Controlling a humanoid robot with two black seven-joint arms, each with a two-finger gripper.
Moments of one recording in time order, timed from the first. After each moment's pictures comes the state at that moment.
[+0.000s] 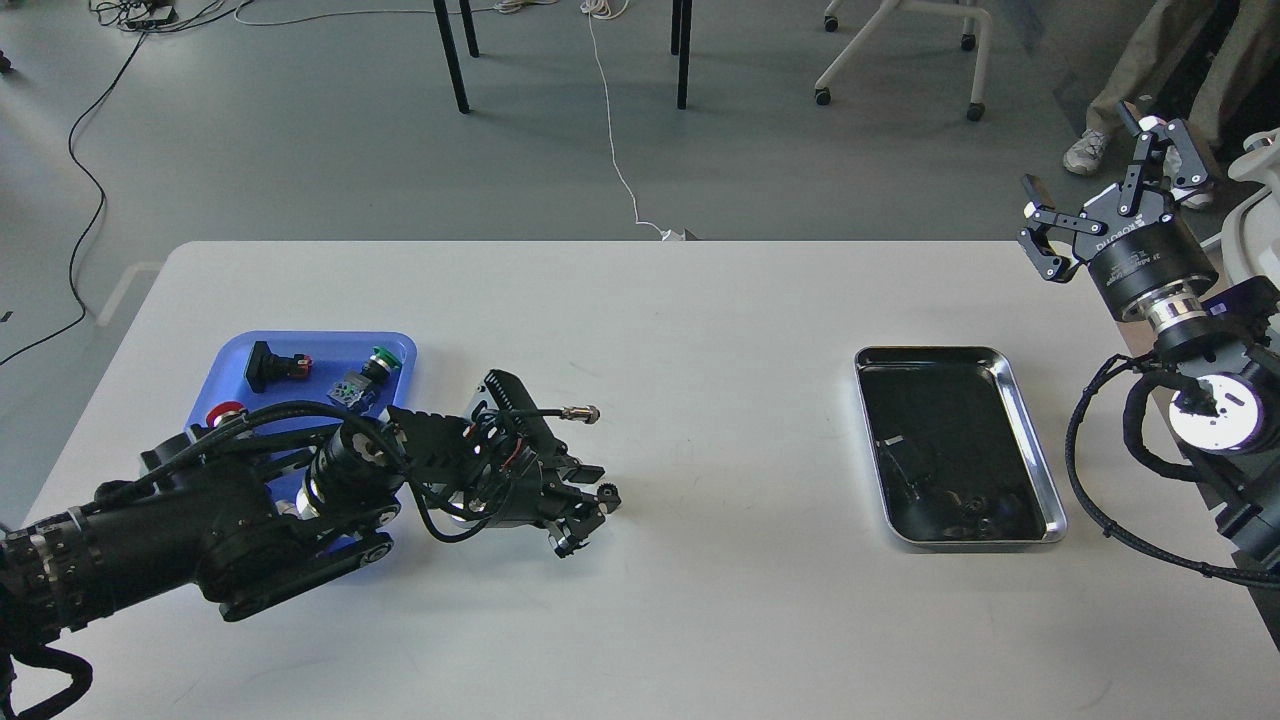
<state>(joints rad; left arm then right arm) -0.77 0.36 -0.23 -1.21 2.18 -0.35 -0.24 0.70 -0.51 0.64 0.67 0.02 0.49 0.49</state>
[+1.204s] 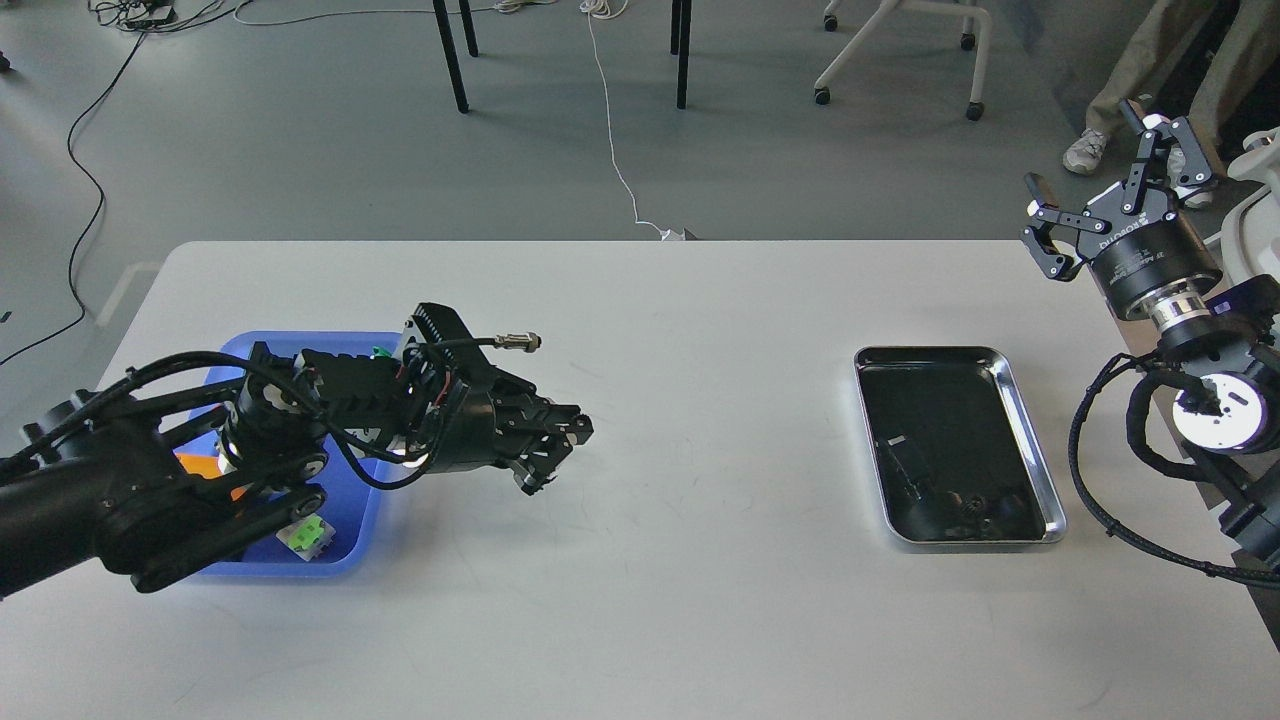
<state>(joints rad) -0.79 0.62 -0.41 -1.40 2.06 -0.33 -0.28 0.71 -0.52 0.64 0.67 0.02 0.49 0.49</state>
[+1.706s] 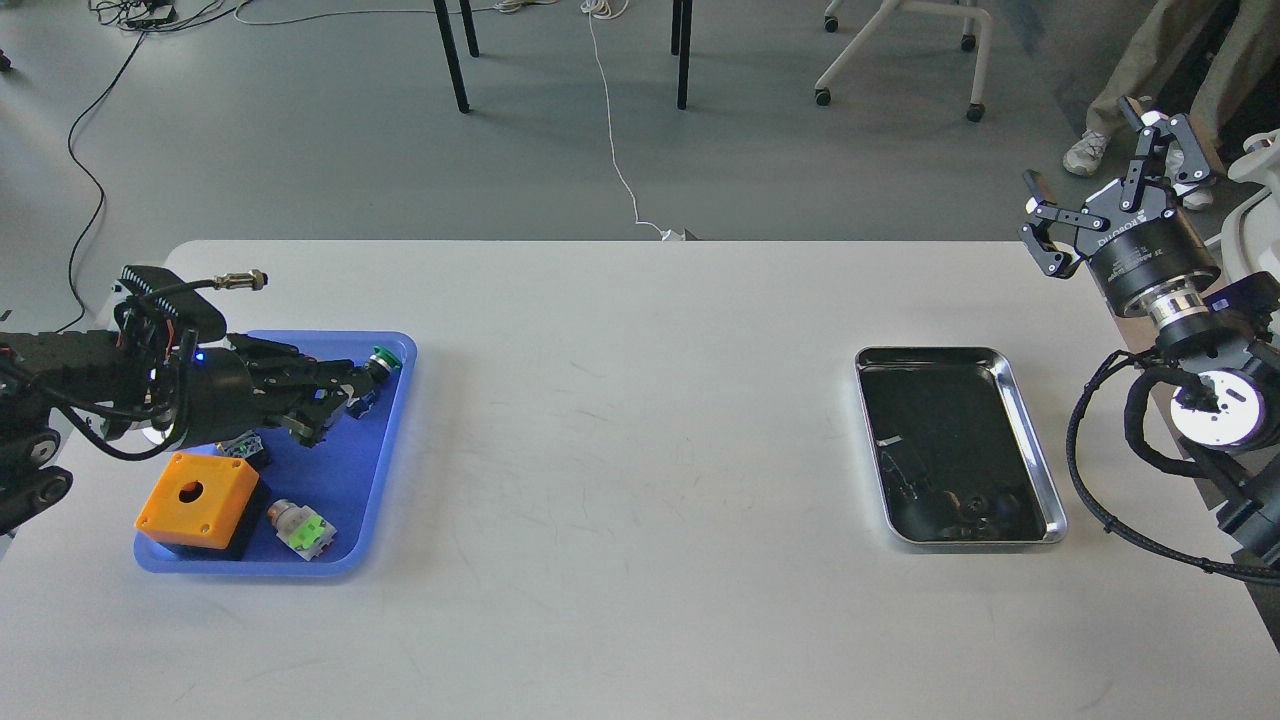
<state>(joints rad) -0.70 0.93 -0.39 -1.27 1.95 -0.20 -0.37 0.72 -0.51 0.64 0.67 0.02 0.49 0.49</state>
